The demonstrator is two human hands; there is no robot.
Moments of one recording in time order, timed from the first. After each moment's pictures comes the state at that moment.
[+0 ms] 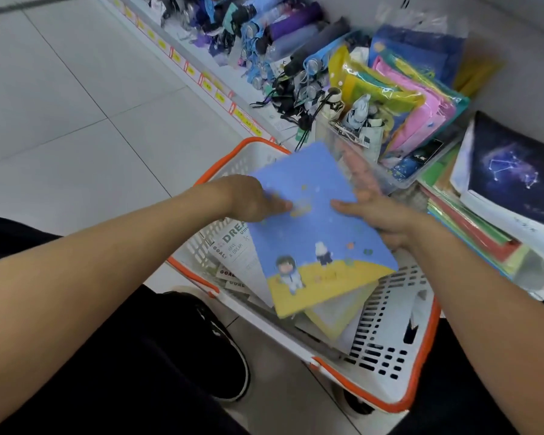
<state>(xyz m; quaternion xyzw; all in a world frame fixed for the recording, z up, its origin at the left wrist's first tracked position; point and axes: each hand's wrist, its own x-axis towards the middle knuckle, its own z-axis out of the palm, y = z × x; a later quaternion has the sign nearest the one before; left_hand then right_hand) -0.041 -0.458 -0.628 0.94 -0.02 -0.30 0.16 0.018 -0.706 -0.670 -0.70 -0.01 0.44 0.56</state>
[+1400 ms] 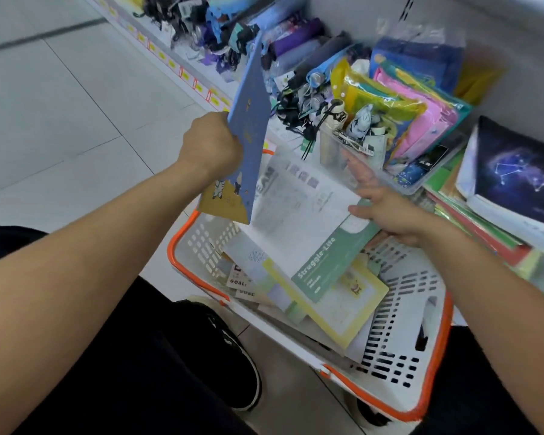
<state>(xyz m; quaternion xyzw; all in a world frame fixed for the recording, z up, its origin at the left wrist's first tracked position) -0.020 -0.413 -0.590 0.95 0.16 0.05 0.28 0.018 -0.704 -0.655 -0.84 0.00 0.30 0.46</state>
